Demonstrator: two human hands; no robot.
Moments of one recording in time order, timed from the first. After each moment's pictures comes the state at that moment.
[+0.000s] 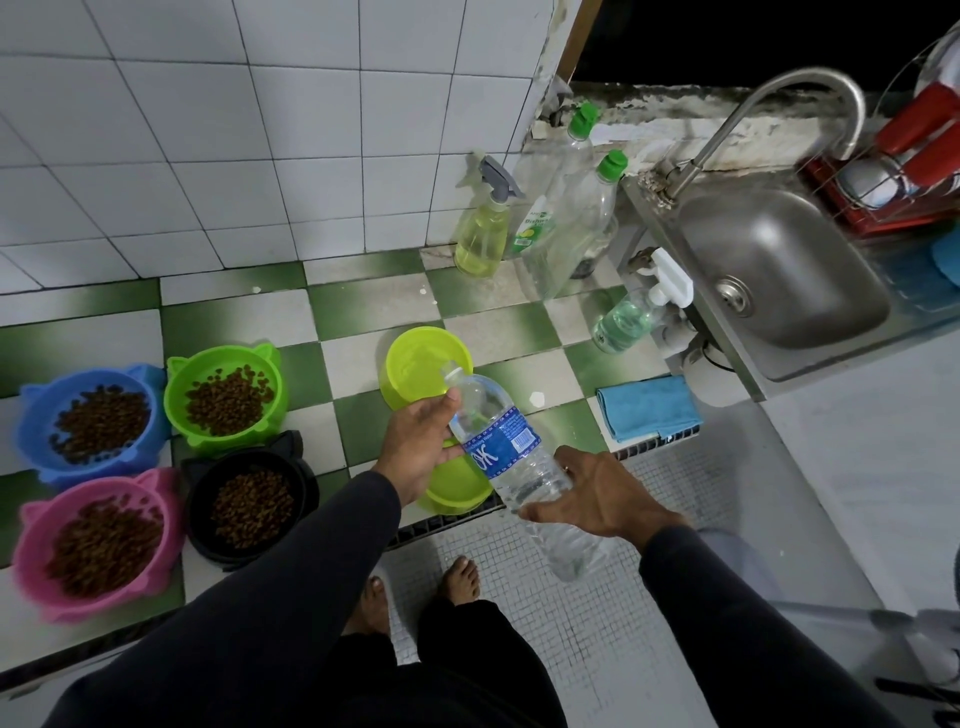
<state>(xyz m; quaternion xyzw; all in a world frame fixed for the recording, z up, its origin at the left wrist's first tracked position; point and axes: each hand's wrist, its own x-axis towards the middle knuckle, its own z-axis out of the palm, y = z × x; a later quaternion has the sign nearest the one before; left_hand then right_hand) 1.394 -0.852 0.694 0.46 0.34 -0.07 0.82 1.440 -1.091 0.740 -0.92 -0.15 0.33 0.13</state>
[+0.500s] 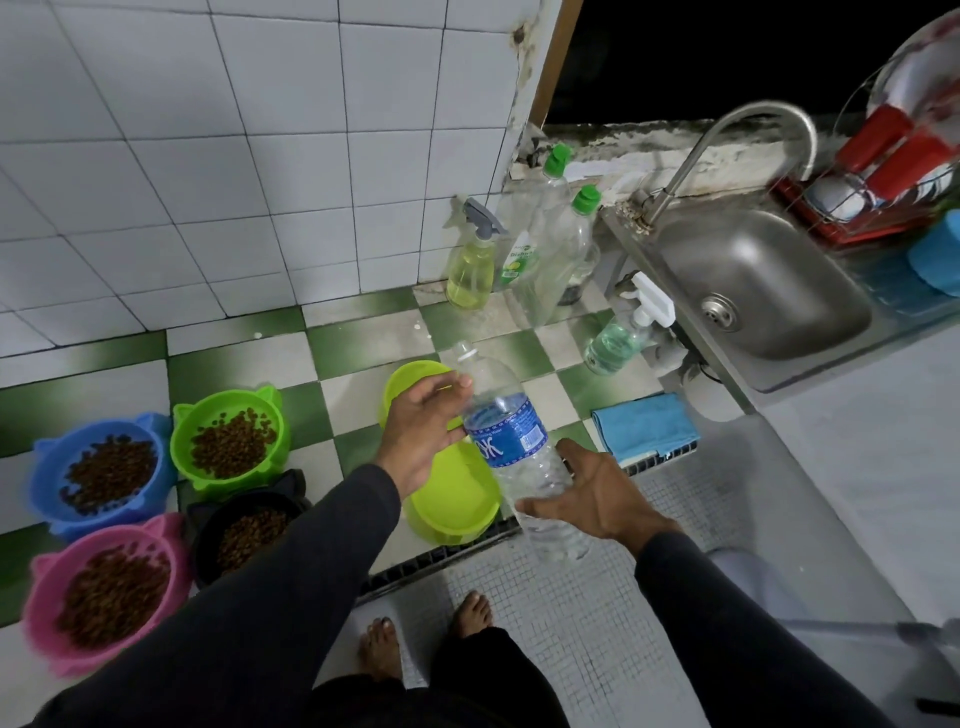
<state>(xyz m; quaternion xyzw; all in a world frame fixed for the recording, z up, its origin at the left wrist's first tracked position) 1.422 -0.841 0.752 0.48 0.27 -0.03 0.84 1.449 -1.085 0.745 -0.92 -0.12 0.26 0.27</state>
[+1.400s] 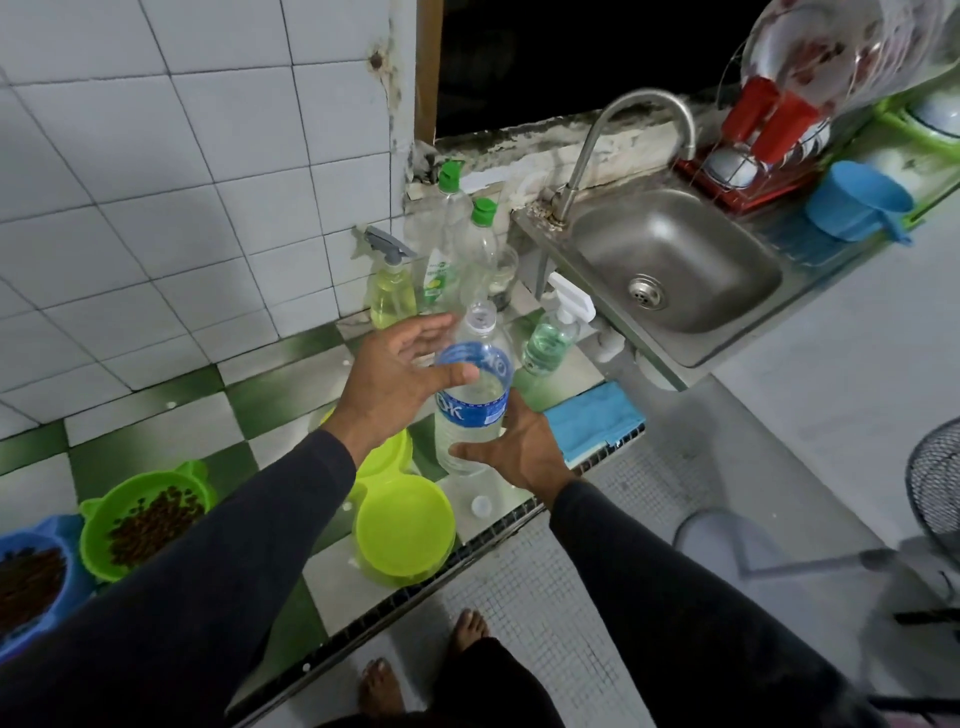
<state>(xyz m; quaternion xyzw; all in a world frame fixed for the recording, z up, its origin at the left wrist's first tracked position) 1.495 -0.860 0.827 0.71 0.02 0.02 0.70 1.502 -1.056 0.740 -0.88 -0.04 0.13 0.46</state>
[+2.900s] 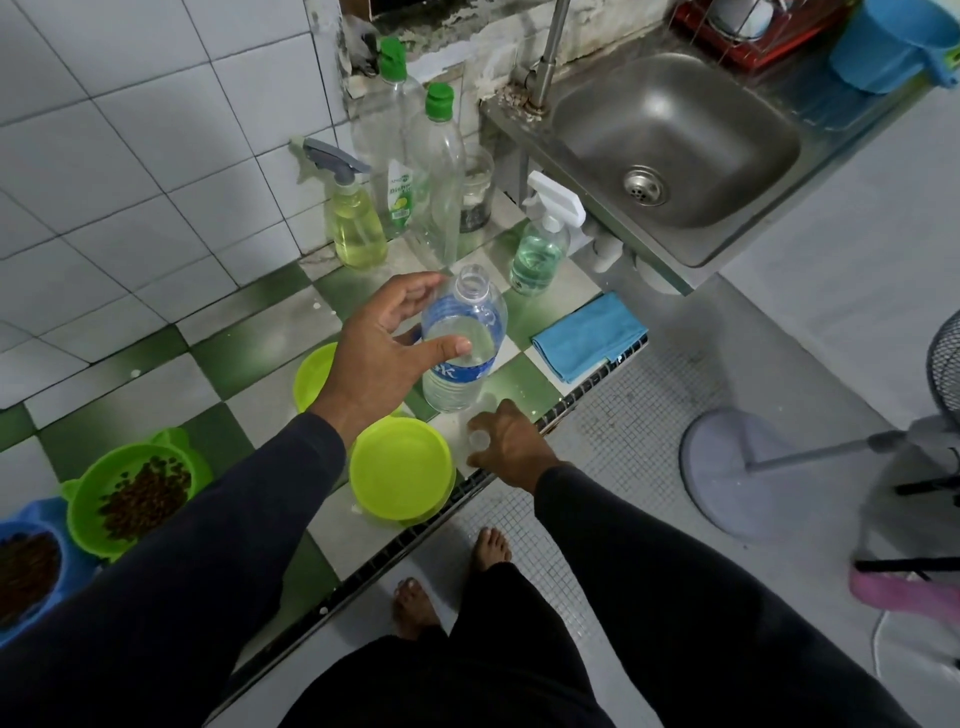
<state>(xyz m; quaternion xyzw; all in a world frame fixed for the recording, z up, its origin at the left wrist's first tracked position) 1.483 -0.877 0.791 0.74 -0.01 -0.02 0.68 1.454 -1.072 0.655 -0.93 -0.04 0.28 0.25</state>
